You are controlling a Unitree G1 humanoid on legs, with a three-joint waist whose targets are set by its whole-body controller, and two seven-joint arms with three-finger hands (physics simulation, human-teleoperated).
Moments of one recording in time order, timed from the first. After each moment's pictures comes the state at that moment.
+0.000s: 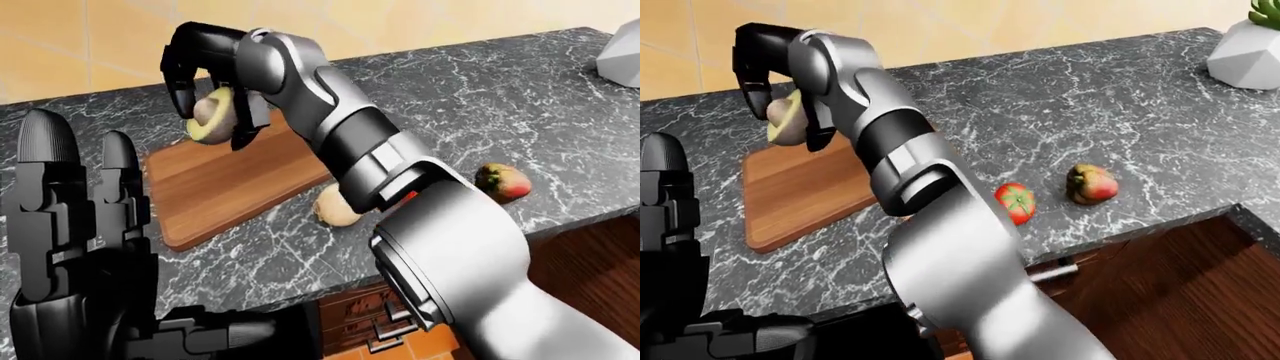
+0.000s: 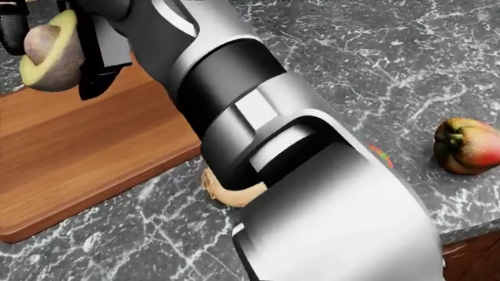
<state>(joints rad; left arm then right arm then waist) 0.32 -0.03 0.11 -1.01 -0.08 -0.05 -0.10 -1.79 0.18 0.03 1.33 -0.79 -0.13 0.41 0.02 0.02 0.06</state>
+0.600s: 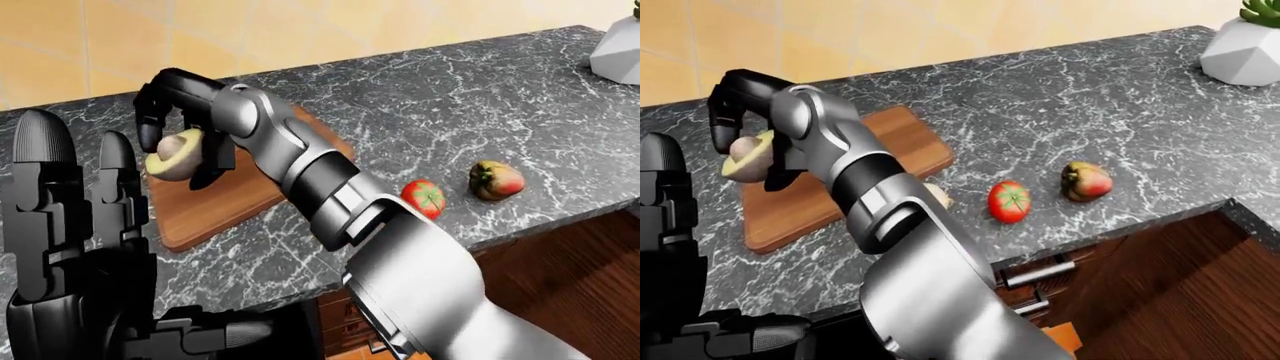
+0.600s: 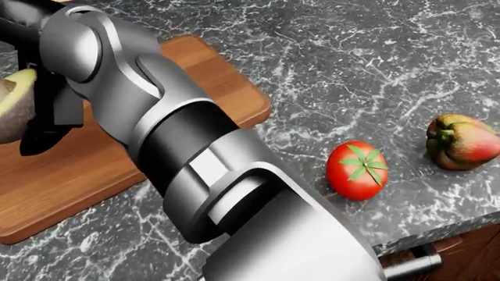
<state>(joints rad) 0.31 -0.03 0.12 -1.01 -0.10 -0.05 -0.10 -1.70 0.31 0.04 1.32 -0.57 -0.02 0.32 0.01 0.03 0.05</state>
